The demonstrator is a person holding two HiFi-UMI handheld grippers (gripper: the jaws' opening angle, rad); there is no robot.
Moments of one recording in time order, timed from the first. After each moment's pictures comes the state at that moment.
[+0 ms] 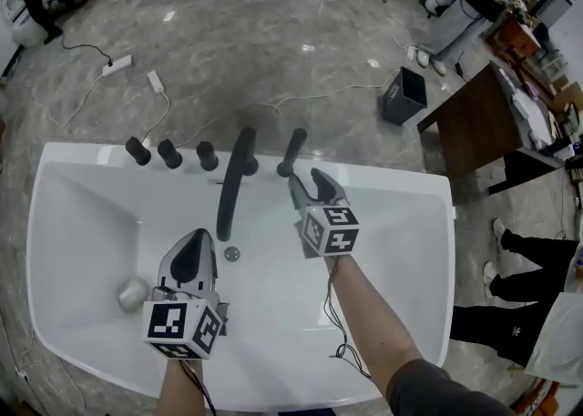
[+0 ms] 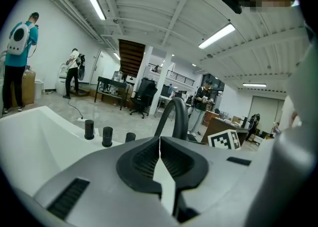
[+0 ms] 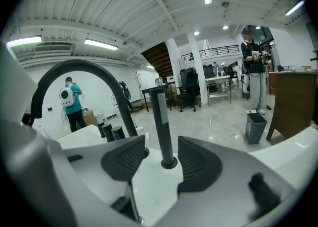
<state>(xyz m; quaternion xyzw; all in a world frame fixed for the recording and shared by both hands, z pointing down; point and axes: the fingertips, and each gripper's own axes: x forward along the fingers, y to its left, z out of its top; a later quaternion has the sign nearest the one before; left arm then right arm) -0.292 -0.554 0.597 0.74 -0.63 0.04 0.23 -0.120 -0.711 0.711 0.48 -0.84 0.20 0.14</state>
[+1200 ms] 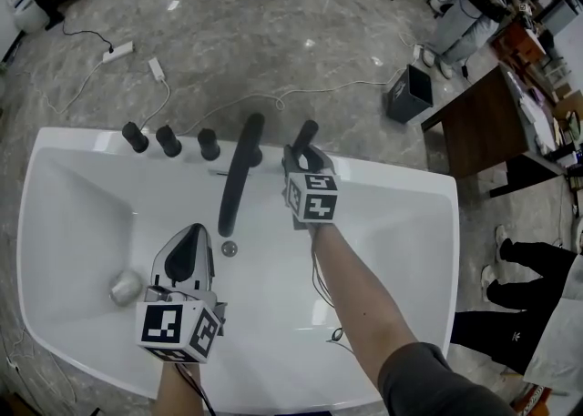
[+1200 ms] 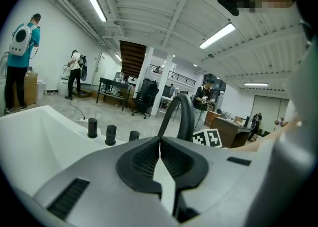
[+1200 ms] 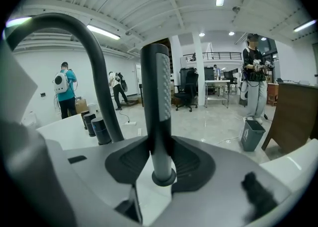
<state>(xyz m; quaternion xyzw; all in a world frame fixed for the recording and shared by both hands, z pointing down) -0.304 -0.552 0.614 0.74 -0.64 0.04 0.23 -0.154 -0.767 0.753 0.51 -0.83 0.16 0.18</state>
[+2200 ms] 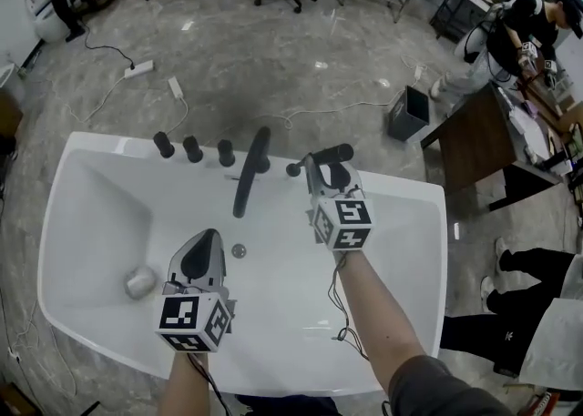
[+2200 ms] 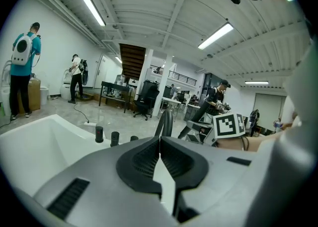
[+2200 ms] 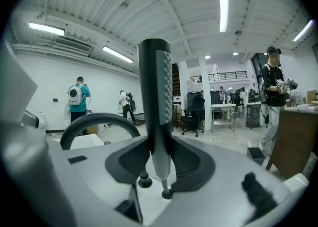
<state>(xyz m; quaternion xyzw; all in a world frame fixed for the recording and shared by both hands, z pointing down) -0.291 -0.499 0.545 0.73 -0.65 0.05 0.22 -0.127 -0.692 0.571 0.49 -0.87 0.06 0.09</state>
